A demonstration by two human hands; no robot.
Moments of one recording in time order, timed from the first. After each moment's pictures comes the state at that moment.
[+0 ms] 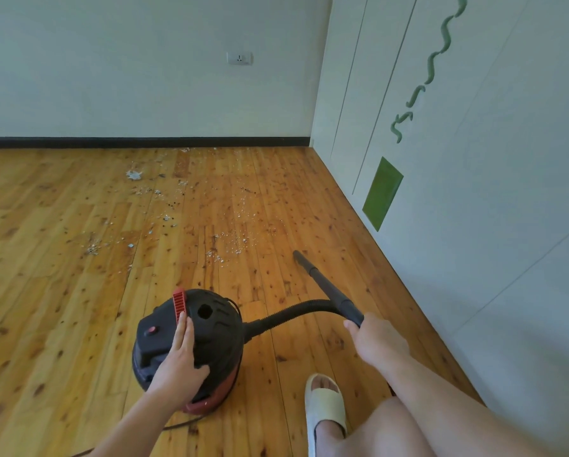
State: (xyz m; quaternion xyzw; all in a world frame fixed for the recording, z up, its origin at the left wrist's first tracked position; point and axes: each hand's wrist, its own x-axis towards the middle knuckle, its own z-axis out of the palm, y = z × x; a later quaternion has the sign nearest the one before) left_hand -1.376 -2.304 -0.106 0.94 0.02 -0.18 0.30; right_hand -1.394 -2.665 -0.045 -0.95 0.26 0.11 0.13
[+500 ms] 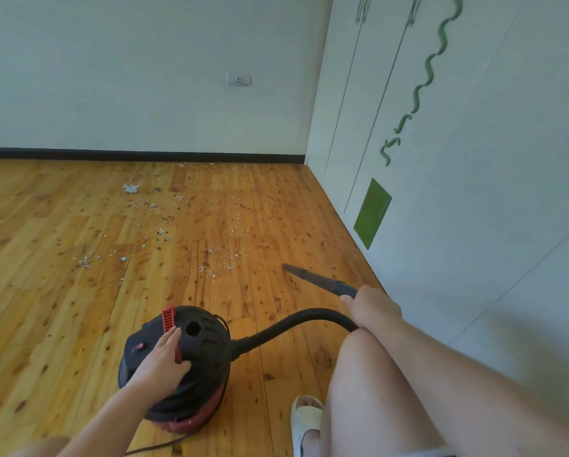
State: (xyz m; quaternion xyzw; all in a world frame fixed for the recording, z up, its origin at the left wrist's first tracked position) left_hand -1.348 -2.298 -0.075 0.94 0.04 -0.17 0.29; right_hand -1.330 -2.692 0.029 -0.96 0.25 0.10 0.05
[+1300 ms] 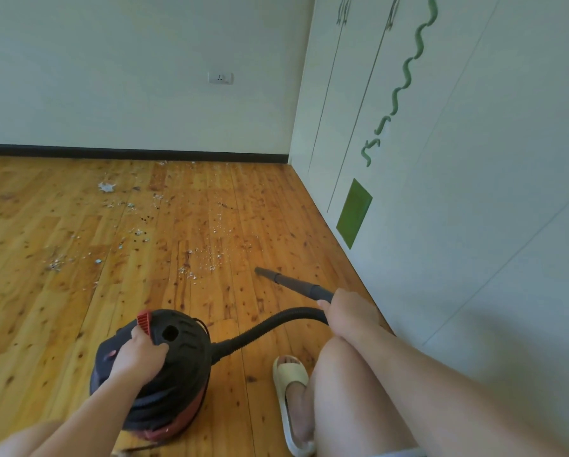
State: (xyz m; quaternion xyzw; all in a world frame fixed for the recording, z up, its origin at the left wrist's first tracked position) left_hand -1.323 -2.317 -0.063 0.92 0.18 -0.14 0.33; right_hand -1.339 -2.684 0.028 -0.97 0.23 0.10 0.01
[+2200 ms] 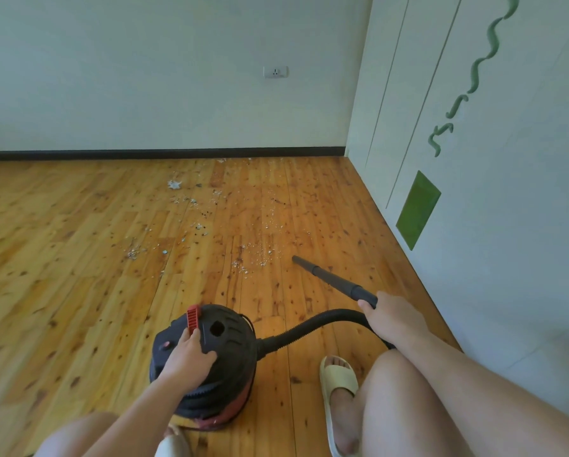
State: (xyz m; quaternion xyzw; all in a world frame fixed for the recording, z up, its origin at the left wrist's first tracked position) left_hand -1.331 -2.324 -0.076 0.94 0.14 -0.17 0.26; right_hand -1.298 -2.714 -0.011 -0.98 0.14 0.09 0.10
